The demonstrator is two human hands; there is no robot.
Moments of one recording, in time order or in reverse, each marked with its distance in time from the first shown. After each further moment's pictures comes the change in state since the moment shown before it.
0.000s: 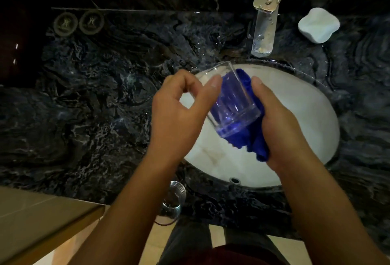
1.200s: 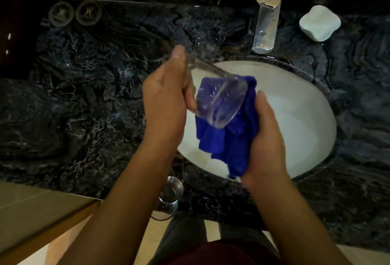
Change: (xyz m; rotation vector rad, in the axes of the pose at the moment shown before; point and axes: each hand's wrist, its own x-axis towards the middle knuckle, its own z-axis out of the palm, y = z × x) left_hand 0.016 0.001 0.000 -0.389 0.079 -0.090; right_hand -0.016 0.039 0.021 0.535 -0.074 0.009
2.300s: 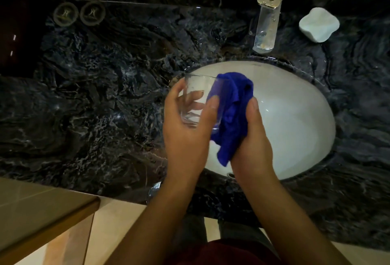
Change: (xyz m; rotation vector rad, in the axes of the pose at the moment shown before) left_hand -0.064 -0.031 0.006 0.247 0.189 -0.081; right_hand -0.003 0.014 -0.002 -0.229 0.029 -0.163
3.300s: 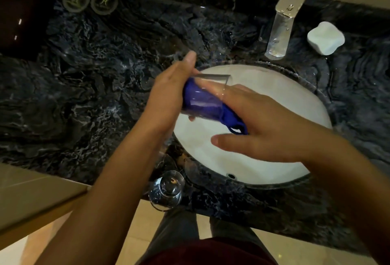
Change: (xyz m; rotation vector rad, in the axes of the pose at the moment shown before) left_hand 0.082 0.018 -0.040 -0.153 -0.313 -0.184; right_hand 0.028 -0.085 0.015 -1.490 -0.897 -0.390
